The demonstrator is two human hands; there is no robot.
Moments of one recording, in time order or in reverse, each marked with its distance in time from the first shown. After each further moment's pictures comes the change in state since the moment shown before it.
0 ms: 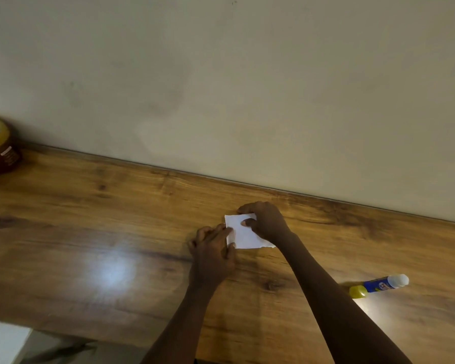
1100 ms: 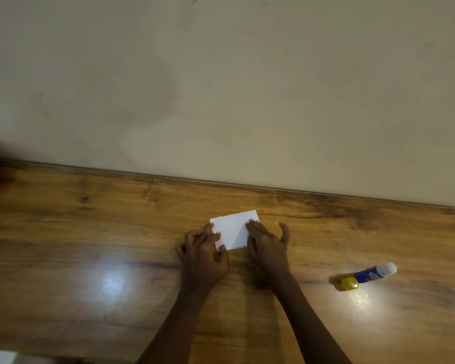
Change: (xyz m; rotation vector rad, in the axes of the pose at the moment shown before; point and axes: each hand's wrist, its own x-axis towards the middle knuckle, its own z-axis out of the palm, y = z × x) left_hand 0.000 0.004 0.004 0.121 -0.018 0.010; right_hand -0.067 0.011 0.038 -0.070 0.353 0.127
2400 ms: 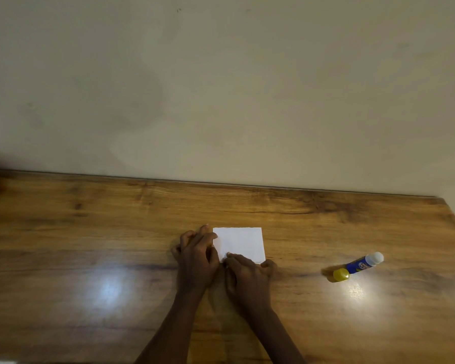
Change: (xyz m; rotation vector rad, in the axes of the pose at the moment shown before) left_hand 0.000 -0.002 -0.005 -0.083 -0.005 0.010; right_hand -0.059 -0.052 -0.005 -0.011 -0.002 0.034
